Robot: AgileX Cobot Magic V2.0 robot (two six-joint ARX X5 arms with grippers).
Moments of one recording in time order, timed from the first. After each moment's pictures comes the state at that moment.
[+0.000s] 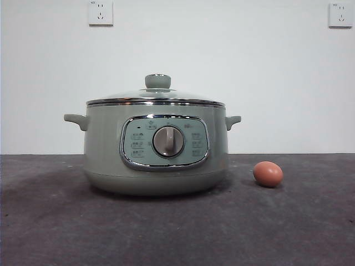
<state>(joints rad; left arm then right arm) -0.03 0.68 1.04 -0.85 0.50 -0.01 0.02 0.70 1.10 -0.98 -0.37 -0.08</state>
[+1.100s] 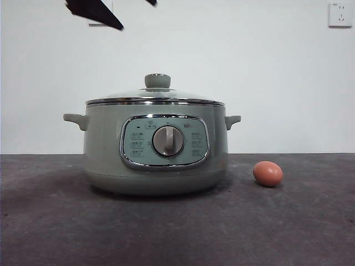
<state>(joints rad) -0.39 1.57 1.65 -0.67 0.33 0.07 0.02 0.88 1.11 -0.97 -0.38 -0.08</state>
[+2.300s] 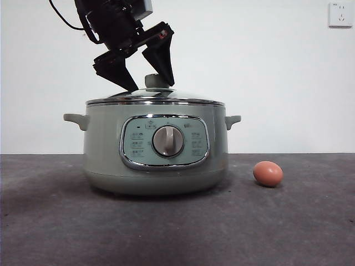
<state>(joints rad) -0.45 1.82 1.68 -0.69 0.21 0.13 0.02 0.92 1.11 -0.95 -0.38 -0.08</state>
